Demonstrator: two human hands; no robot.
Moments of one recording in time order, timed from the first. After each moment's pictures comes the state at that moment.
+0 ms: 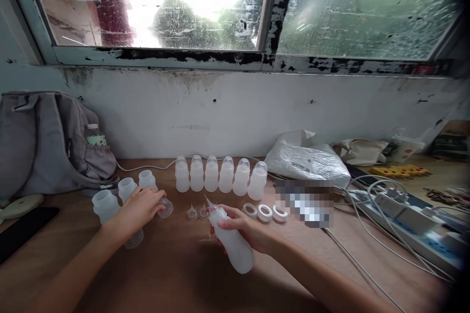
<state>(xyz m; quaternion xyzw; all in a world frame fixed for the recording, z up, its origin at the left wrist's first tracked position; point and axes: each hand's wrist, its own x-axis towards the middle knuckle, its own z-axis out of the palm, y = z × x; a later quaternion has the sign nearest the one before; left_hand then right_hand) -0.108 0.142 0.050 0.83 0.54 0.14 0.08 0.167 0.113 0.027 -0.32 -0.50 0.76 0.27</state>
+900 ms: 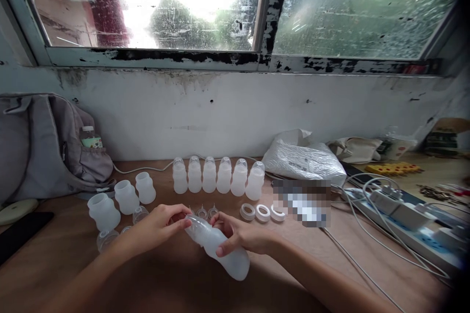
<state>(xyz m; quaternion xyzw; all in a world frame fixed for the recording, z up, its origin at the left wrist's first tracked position) -0.061 0.110 0.064 0.80 0.44 0.20 0.36 0.171 0.116 0.022 -0.32 -0.57 0.74 0.19</state>
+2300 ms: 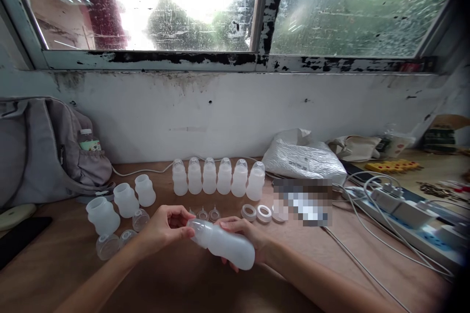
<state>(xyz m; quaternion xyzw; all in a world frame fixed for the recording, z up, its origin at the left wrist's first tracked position) -0.055 0.117 0.039 0.69 0.42 0.30 0.50 0.172 0.124 -0.005 -0.25 -0.42 0.85 0.21</state>
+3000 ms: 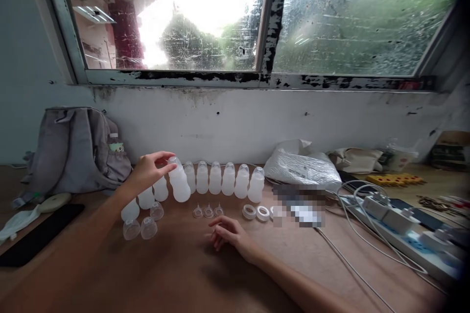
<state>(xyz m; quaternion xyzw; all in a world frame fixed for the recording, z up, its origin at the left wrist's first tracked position) -0.107 0.133 0.138 0.73 0.54 0.40 0.08 0.145 0.095 -0.016 -0.31 -0.59 0.64 0.38</state>
